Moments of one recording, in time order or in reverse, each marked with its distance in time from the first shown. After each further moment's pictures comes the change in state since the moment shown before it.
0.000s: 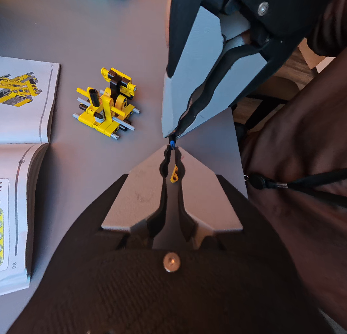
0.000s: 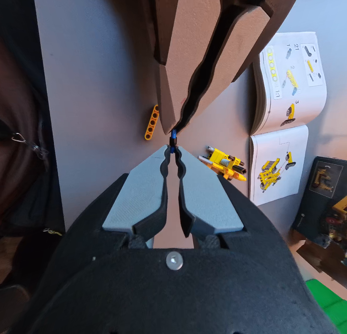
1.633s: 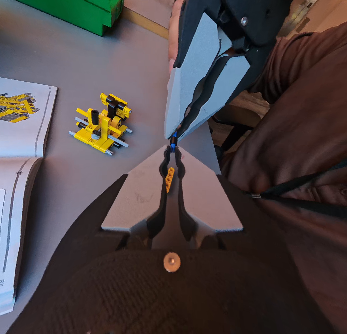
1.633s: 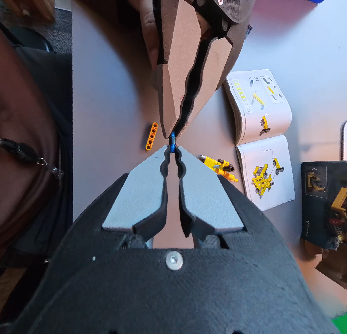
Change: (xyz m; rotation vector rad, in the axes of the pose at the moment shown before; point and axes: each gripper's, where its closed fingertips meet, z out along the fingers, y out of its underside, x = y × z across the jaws) left arm 0.008 -0.023 -0.014 0.157 0.118 -0.064; right arm 0.006 -0.015 -0.030 0.256 0.028 0.070
